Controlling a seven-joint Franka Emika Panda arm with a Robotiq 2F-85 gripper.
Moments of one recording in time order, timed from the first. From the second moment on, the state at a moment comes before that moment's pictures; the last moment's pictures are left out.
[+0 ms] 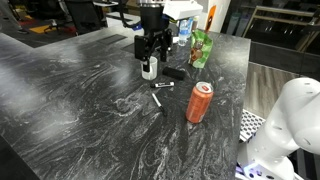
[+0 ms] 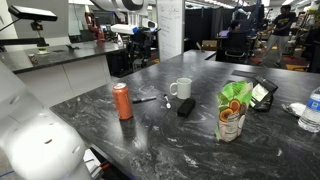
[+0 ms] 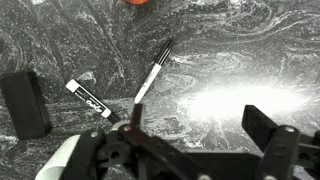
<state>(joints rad) 0.13 -0.26 0.16 -2.06 0.12 1.73 0.18</state>
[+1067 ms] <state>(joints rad) 0.12 -0.28 0.00 -2.22 0.04 1.92 -0.52</state>
